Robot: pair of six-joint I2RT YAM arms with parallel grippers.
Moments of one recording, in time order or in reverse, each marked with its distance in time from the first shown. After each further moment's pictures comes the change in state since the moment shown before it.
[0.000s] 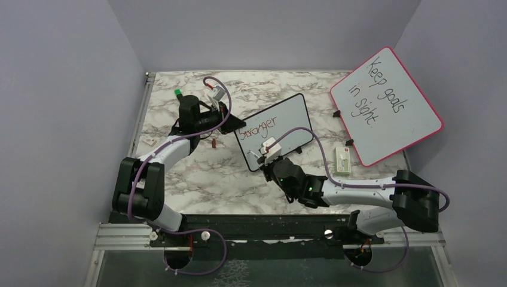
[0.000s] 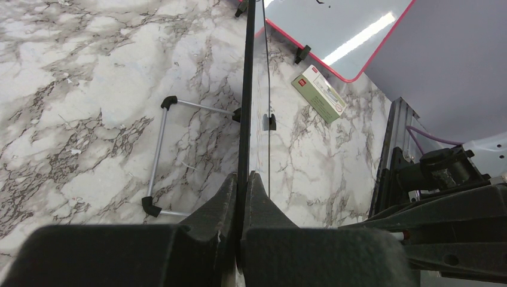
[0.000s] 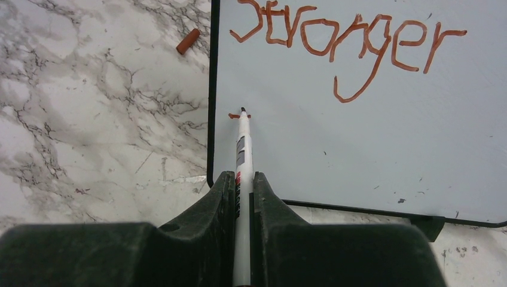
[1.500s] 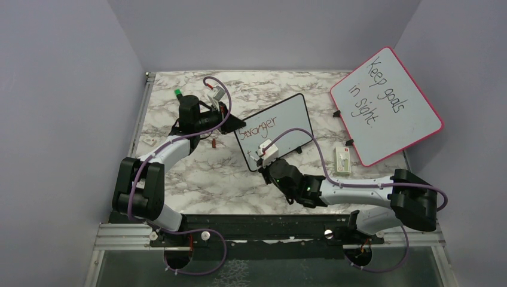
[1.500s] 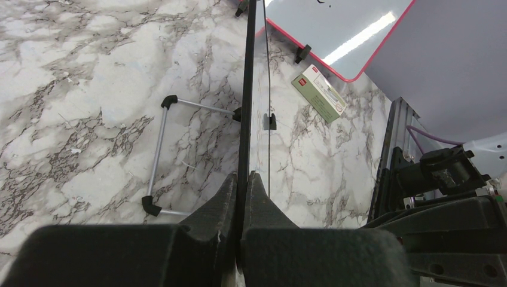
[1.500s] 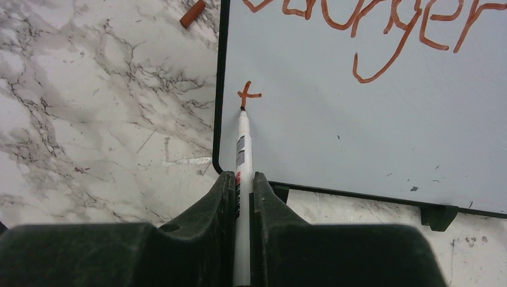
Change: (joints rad) left arm 0.000 0.000 0.001 -0.004 0.000 0.001; right arm 0.000 0.024 0.020 -0.075 -0.016 0.037
